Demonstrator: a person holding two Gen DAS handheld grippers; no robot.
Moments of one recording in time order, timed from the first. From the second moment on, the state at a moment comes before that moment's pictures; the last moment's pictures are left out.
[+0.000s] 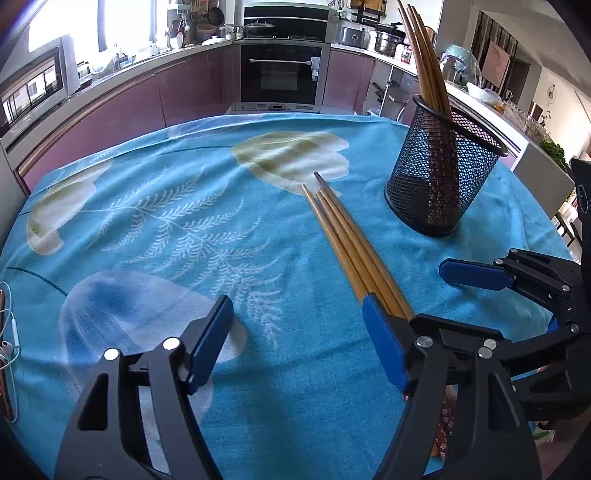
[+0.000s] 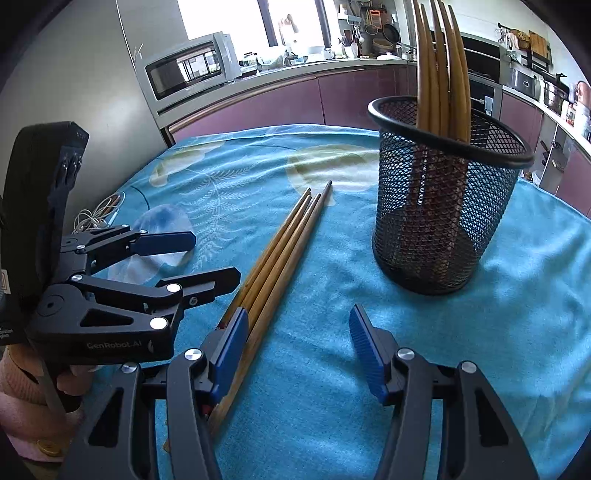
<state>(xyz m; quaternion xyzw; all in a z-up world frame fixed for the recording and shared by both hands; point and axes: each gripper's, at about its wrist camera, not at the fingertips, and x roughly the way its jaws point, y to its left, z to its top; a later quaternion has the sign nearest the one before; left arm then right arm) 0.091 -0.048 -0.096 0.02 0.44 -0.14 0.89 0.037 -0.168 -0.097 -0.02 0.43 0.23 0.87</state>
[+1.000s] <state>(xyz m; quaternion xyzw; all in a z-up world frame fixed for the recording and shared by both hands) 0.097 -0.057 -0.100 0.03 0.45 -0.16 0.88 0.037 -0.164 -0.099 -0.05 0.44 0.21 0.87</state>
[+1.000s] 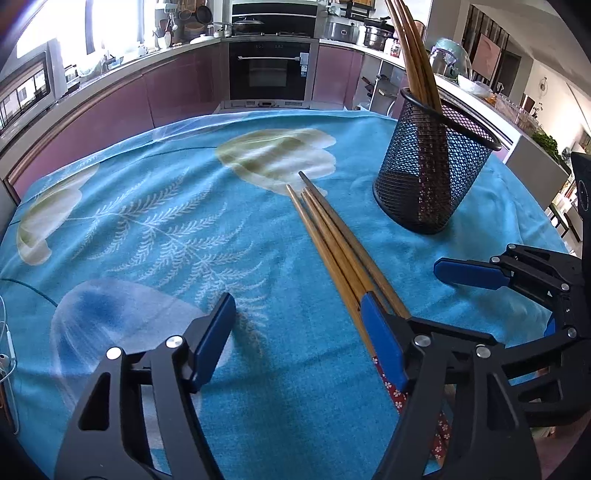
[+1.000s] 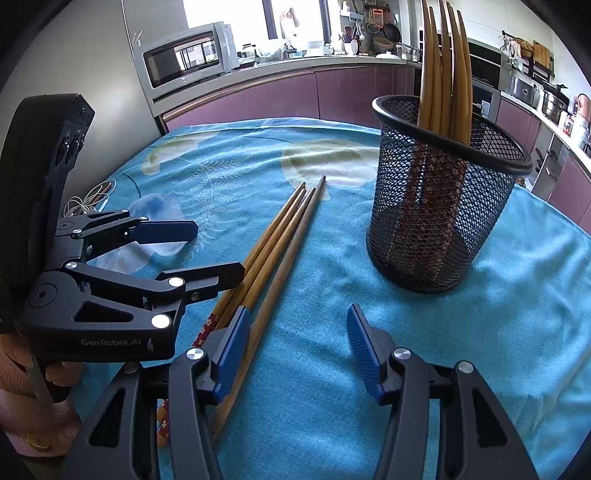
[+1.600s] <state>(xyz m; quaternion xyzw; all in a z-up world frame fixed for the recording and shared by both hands) 0.101 -0.054 -0.100 0.01 0.45 -0.17 0.88 0.038 -0.166 -0.098 -0.05 0.44 0.21 0.87</state>
